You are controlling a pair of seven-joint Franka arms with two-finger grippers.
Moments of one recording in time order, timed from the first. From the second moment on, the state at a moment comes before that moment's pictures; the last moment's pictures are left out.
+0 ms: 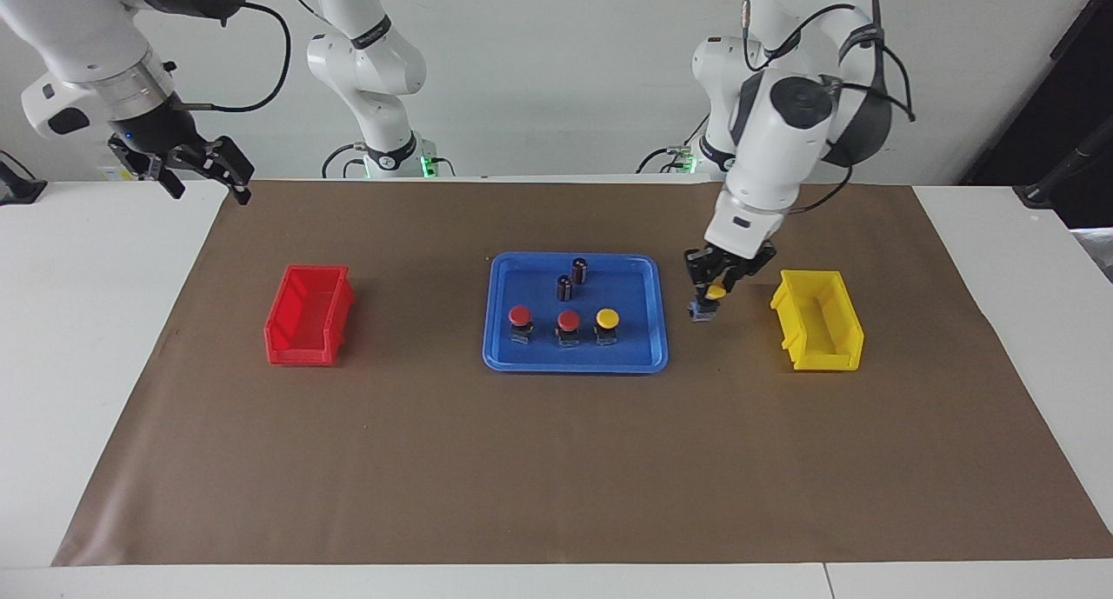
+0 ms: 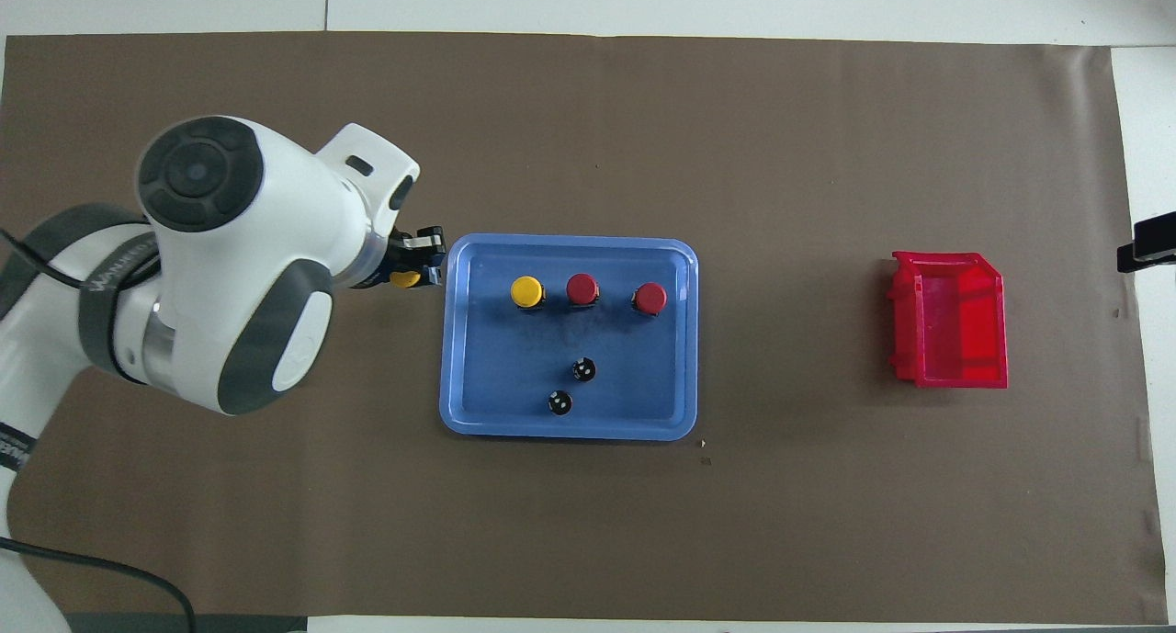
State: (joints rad) left arm -0.51 0.11 -0.01 -1.86 -0.02 2.02 -0.61; right arm -0.26 -0.02 0.10 -1.57 -0.01 1.49 -0.01
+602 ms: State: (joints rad) left arm -0.59 0.21 0.00 -1.91 -0.02 2.13 -0.69; right arm -0.25 -0.02 0.11 -1.58 -0.01 1.50 -0.01
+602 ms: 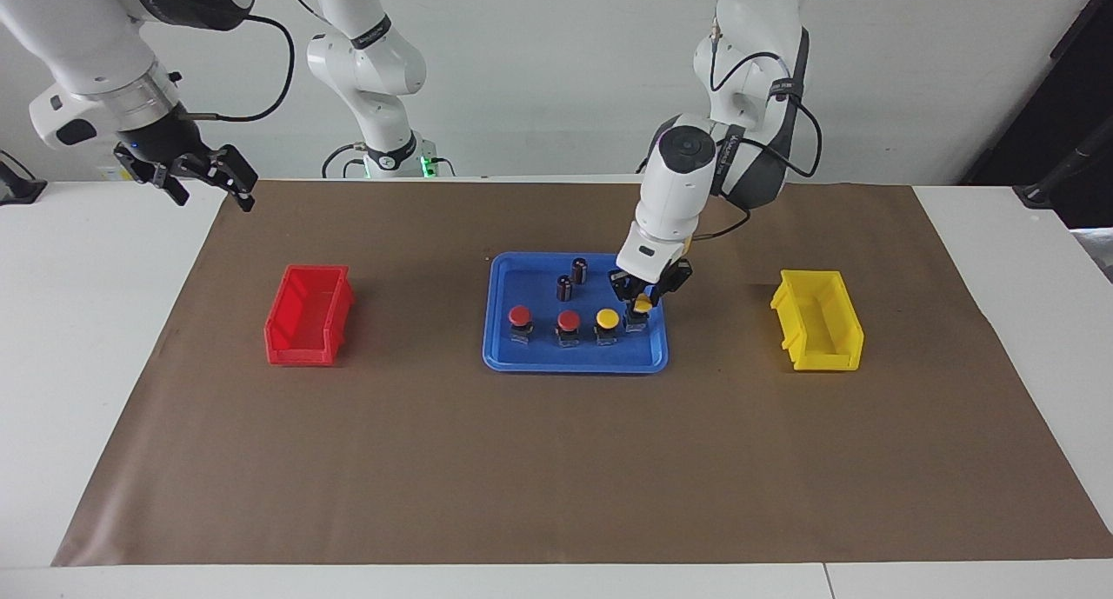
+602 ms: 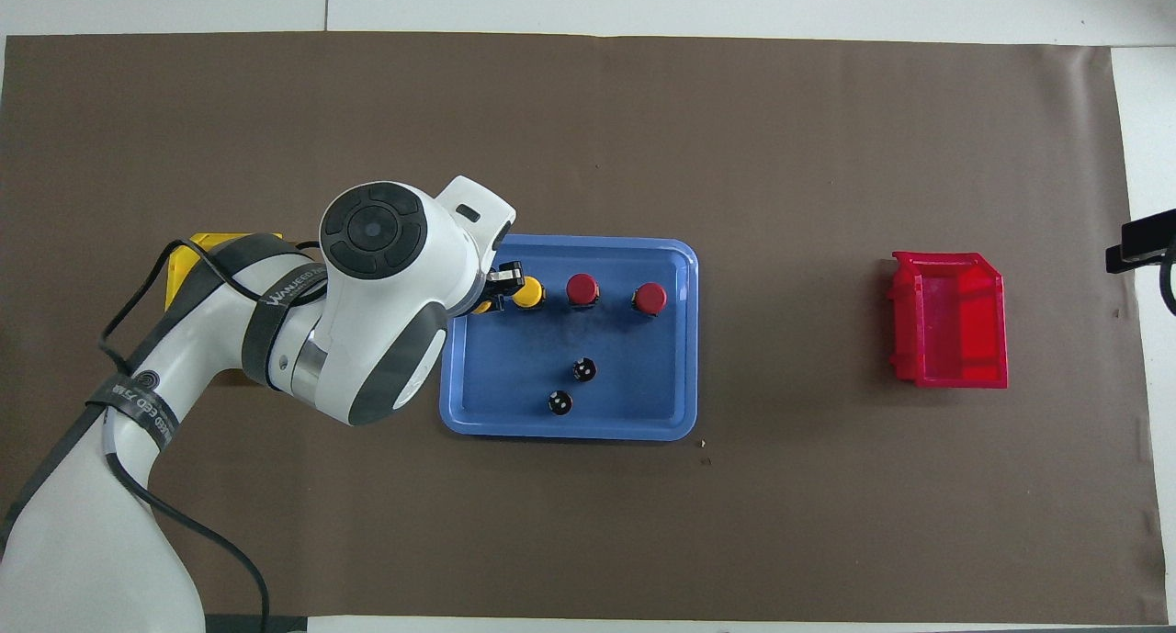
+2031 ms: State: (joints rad) left arm -0.52 0.16 0.03 -1.86 -0.01 1.99 -0.60; right arm -0.25 -0.02 0.11 -1.58 -0.01 1.51 -0.01
